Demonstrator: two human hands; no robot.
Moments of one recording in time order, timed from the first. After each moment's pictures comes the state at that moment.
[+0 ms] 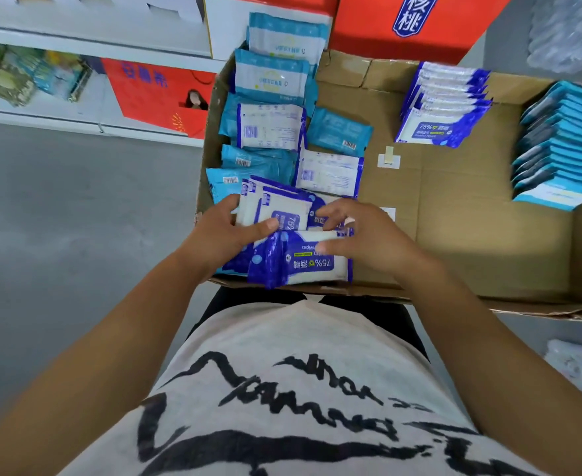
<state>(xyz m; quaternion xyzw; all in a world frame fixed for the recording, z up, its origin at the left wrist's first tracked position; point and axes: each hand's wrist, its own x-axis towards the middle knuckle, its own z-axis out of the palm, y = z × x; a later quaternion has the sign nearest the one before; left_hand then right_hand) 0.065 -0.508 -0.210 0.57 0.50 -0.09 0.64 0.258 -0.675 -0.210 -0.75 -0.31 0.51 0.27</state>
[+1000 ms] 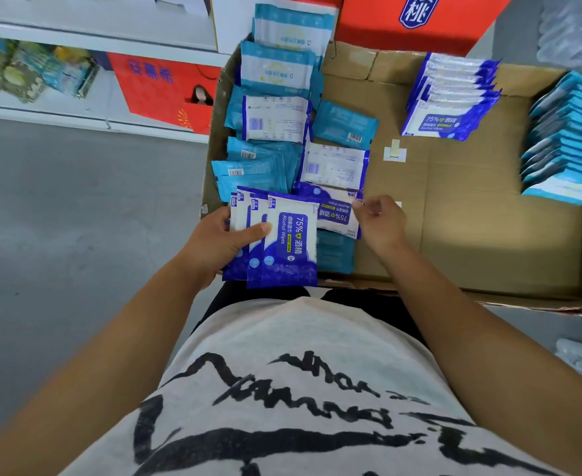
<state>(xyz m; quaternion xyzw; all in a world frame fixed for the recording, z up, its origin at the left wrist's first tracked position) 0.043 -0.519 -0.224 0.50 0.58 -0.09 0.64 0.261 -0.684 -0.293 -0.88 -0.07 0.35 0.31</state>
